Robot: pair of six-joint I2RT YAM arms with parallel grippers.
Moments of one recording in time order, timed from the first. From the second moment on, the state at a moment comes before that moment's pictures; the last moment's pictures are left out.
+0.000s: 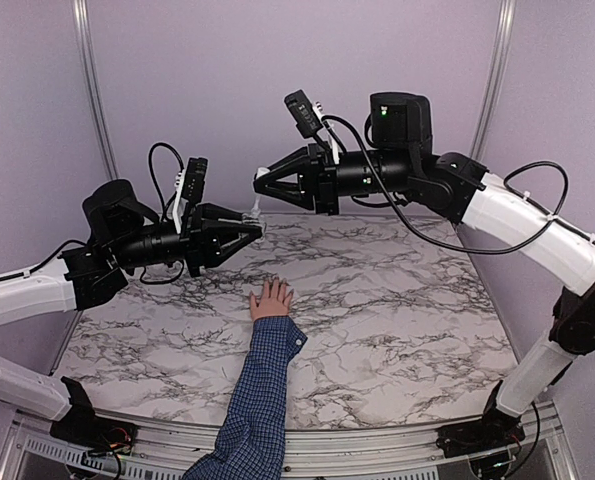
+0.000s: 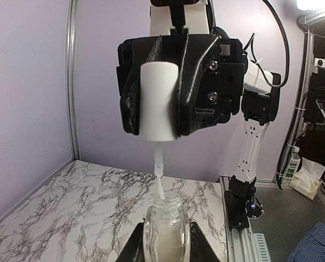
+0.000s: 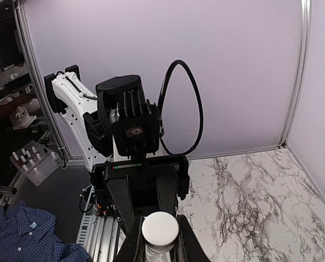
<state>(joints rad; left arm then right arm) -0.81 1.19 0.89 0.40 0.59 -0.14 0.90 1.61 1.74 -0.28 -0.69 -0.01</state>
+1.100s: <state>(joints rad) -0.81 1.19 0.89 0.39 0.58 -0.14 0.91 1.60 1.68 -0.28 -0.70 -0.01</state>
